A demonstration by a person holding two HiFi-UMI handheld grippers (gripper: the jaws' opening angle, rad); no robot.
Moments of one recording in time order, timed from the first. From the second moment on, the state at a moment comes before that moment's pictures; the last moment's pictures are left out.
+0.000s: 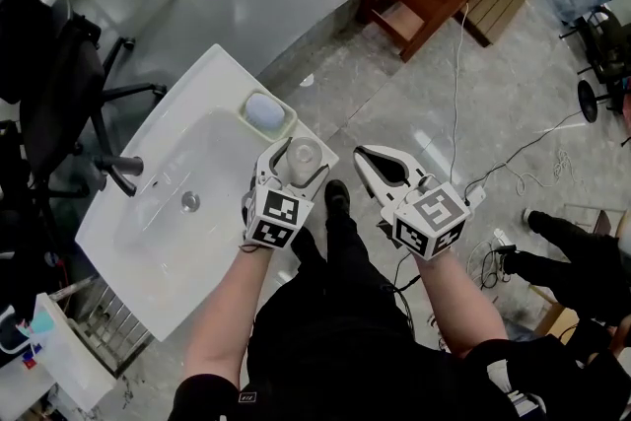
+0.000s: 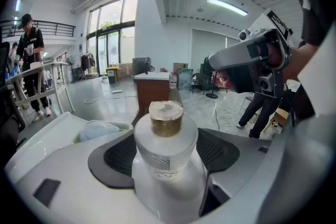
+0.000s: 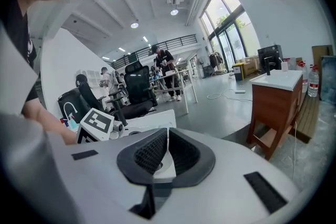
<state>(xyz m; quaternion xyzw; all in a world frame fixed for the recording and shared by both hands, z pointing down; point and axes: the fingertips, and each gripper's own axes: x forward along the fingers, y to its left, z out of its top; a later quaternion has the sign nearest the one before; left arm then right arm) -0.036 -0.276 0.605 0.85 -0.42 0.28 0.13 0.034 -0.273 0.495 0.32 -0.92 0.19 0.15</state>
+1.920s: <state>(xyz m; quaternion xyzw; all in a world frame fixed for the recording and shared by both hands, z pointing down) -0.140 -0.202 0.311 0.78 -0.61 0.07 0.07 0.070 -0.227 0.308 0.29 -0.95 0.06 0.03</state>
